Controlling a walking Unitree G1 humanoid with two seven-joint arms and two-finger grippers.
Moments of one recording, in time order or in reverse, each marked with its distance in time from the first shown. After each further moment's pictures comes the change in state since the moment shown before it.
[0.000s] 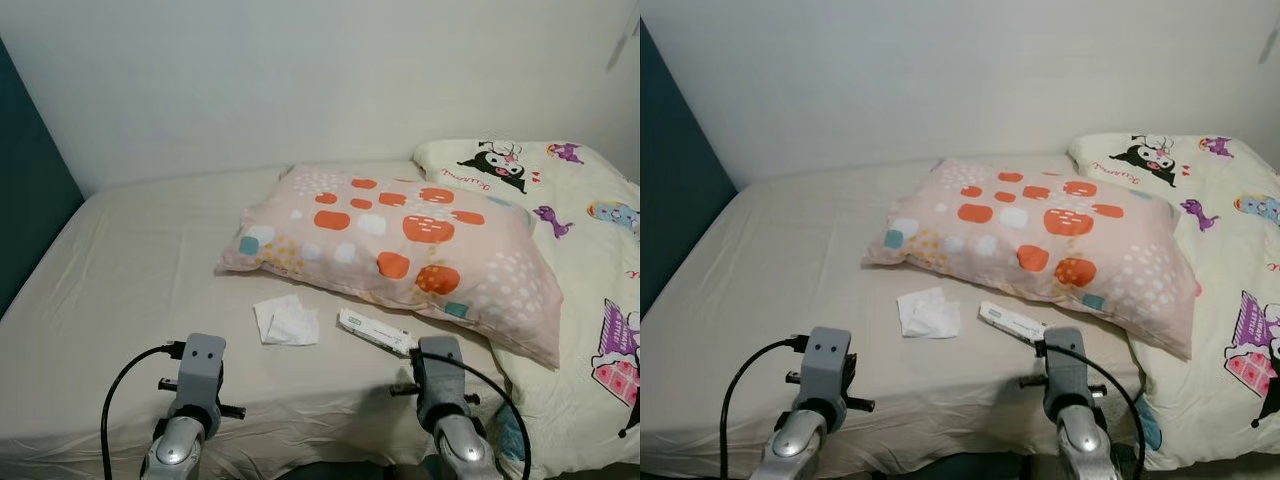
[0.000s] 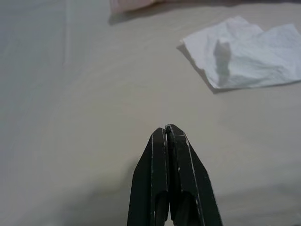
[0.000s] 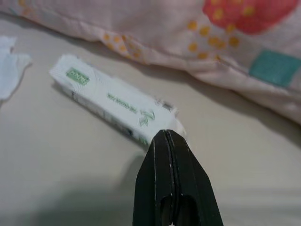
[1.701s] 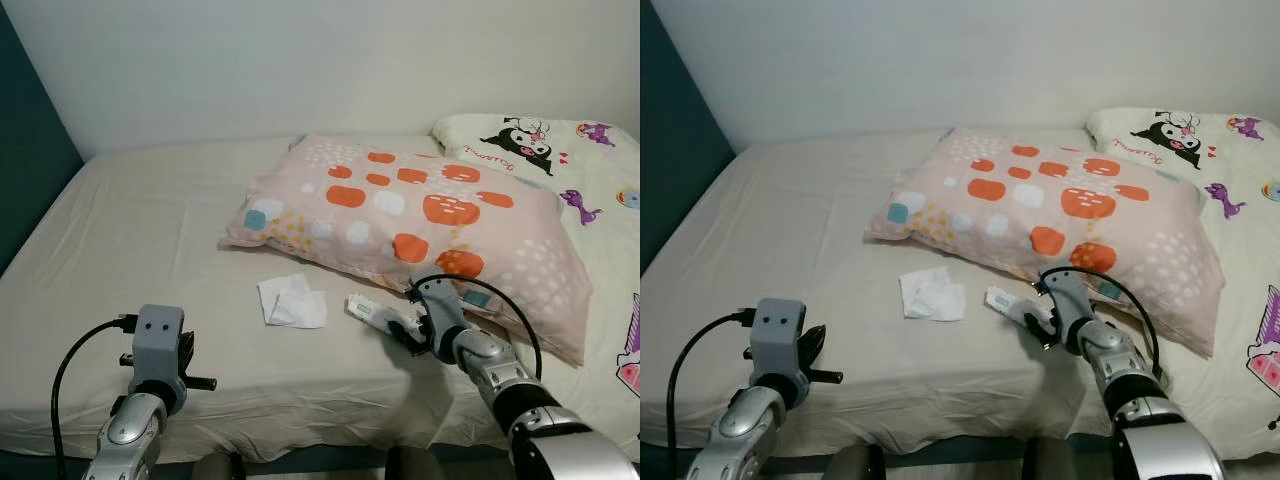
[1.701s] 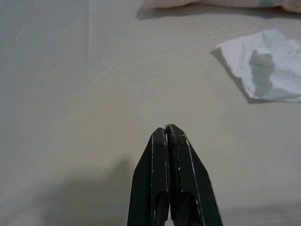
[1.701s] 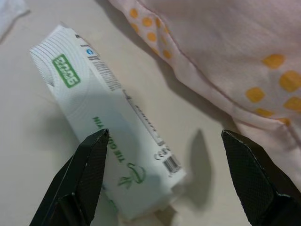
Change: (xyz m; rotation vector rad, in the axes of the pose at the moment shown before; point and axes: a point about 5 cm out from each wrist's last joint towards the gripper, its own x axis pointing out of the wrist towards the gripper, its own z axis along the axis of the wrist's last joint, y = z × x) left arm -0.012 0.036 0.036 -0.078 -0.042 0.011; right arm 0.054 -0.045 0.058 -0.225 0.186 0.282
